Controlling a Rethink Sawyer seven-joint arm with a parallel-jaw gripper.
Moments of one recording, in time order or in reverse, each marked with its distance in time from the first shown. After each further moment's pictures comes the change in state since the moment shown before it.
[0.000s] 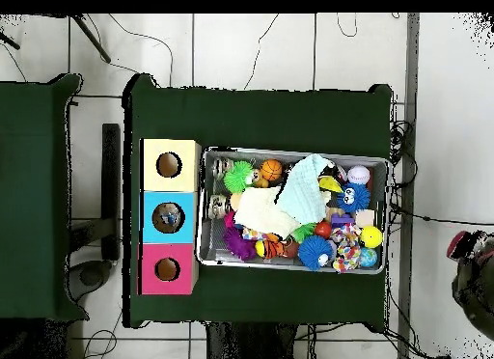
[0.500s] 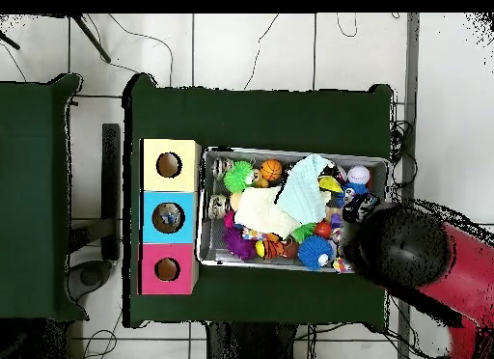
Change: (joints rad) arm 0.313 0.010 -0.066 -0.010 0.147 0.237 0.231
